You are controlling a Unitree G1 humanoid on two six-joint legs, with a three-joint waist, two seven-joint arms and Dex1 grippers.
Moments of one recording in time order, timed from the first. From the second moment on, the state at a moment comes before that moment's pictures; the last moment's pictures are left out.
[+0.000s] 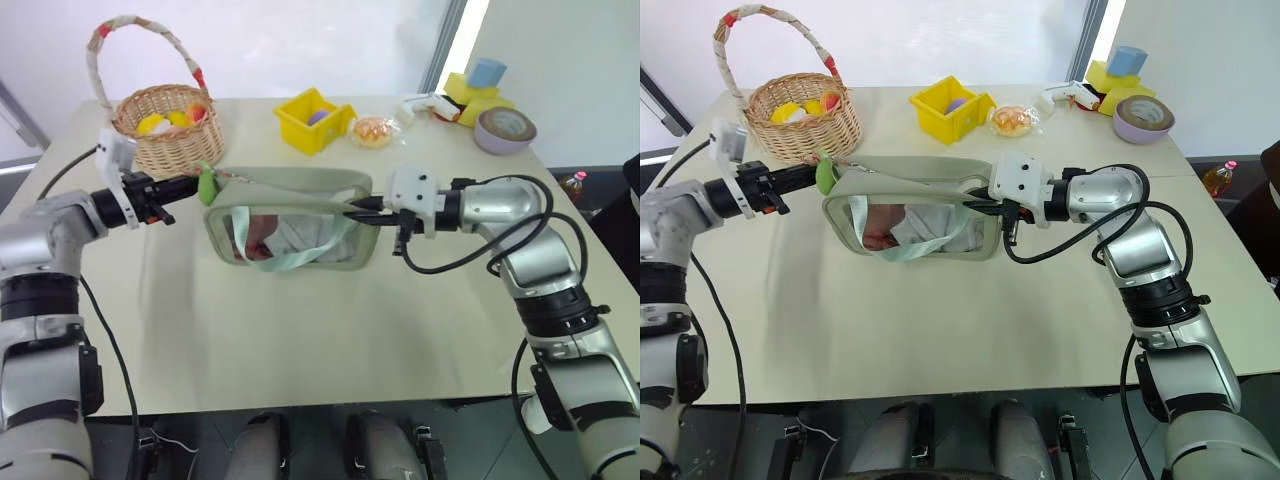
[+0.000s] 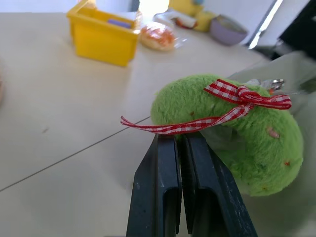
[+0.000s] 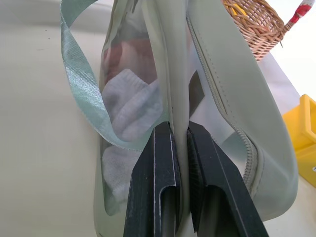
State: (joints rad) left arm -0.81 0.78 0.22 0.44 -0.51 0.70 -1.12; right arm -0.78 -0.62 0.19 0.00 0.13 0.23 1.09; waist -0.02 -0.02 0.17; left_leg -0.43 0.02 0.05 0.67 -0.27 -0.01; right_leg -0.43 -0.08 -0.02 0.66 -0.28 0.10
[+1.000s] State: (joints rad) left arm -0.84 0.97 0.11 0.22 -0.47 0.69 -1.24; right arm -0.81 -0.60 0.20 0.06 0.11 0.20 1.07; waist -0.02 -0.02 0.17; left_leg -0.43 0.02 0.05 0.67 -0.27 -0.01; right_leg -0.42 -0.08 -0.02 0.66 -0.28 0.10
